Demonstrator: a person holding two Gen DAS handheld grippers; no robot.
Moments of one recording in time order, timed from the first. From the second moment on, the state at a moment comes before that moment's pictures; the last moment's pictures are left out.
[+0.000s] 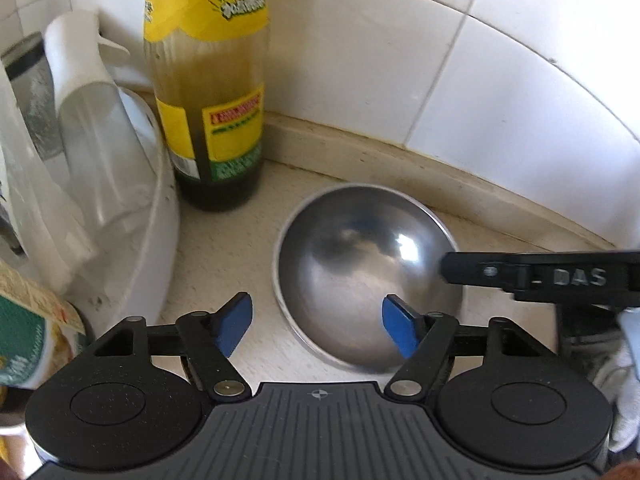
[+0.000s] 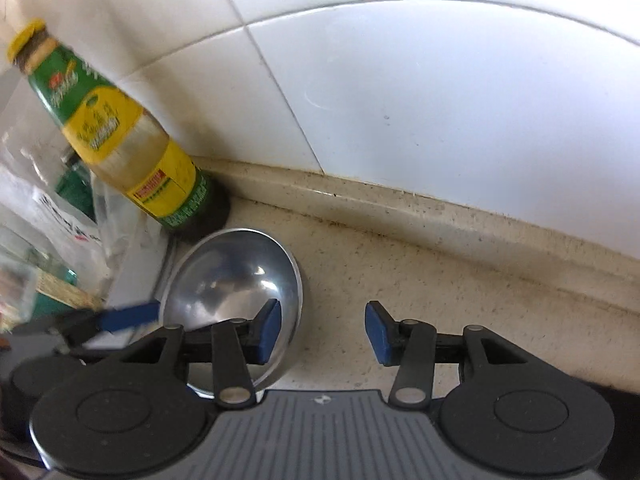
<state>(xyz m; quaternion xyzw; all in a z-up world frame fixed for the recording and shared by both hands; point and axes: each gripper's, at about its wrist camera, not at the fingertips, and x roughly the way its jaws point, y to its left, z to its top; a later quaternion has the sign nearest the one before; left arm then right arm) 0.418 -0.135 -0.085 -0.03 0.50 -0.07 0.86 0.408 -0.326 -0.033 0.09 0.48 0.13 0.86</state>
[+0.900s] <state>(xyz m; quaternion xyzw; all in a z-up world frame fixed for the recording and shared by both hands) 0.425 -0.159 -0.108 0.06 0.48 -0.06 0.87 0.396 -0.306 -0.049 0.08 0.49 0.18 0.85</state>
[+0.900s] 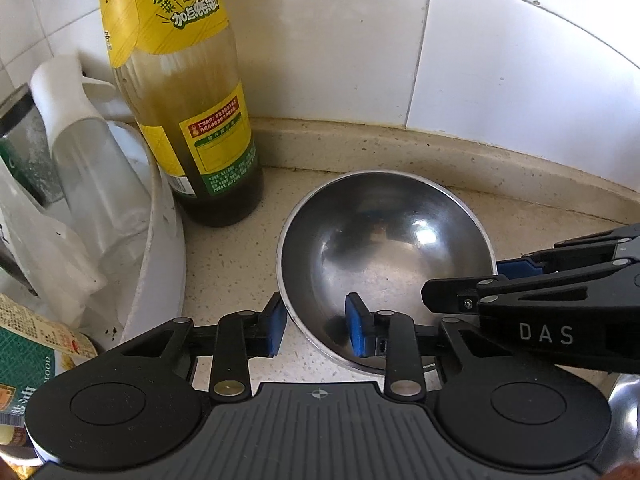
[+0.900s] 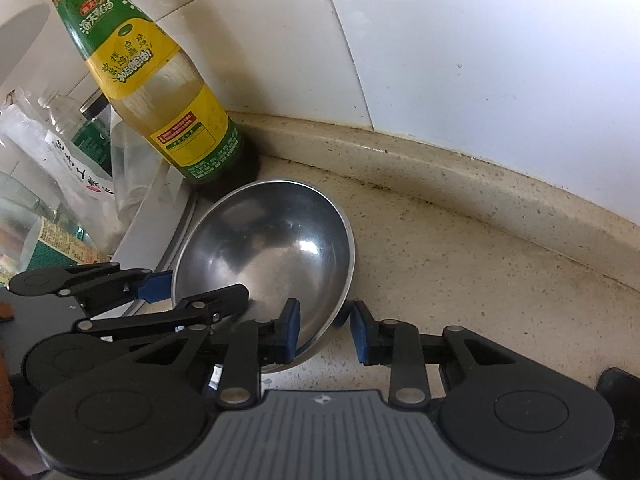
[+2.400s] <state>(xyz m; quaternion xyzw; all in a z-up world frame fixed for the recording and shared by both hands) 0.361 -0.158 -0.029 0.06 0.42 -0.09 0.90 0.317 -0.308 0.029 0.07 0.44 0.17 0.88</state>
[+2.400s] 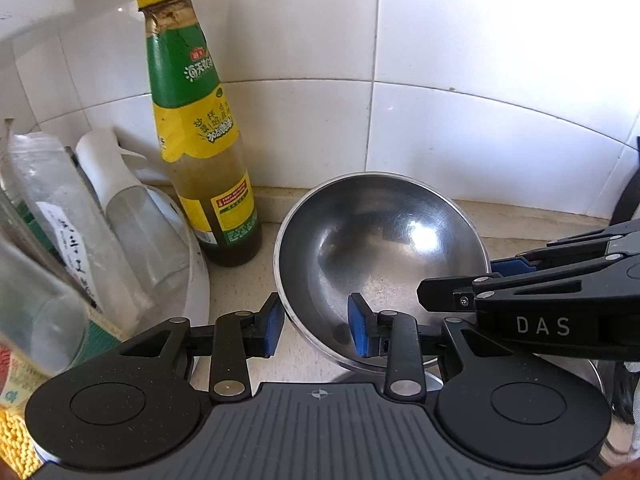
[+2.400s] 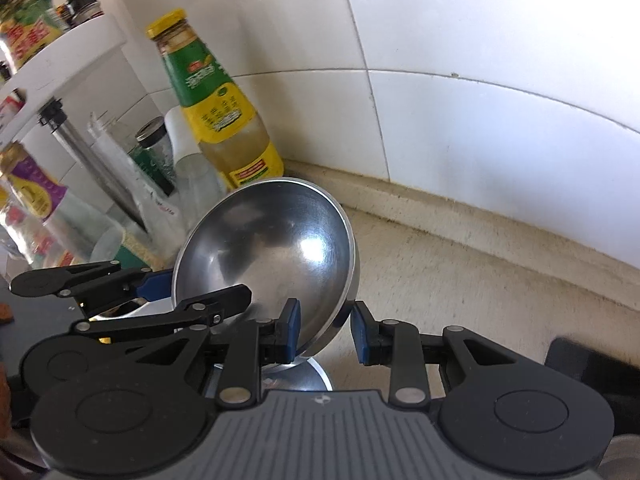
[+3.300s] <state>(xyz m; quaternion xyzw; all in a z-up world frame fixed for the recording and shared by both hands) 0.285 -0.137 -0.047 0.07 0.44 -0.11 0.89 0.262 -0.279 0.003 0.05 0.48 0.17 0.86</state>
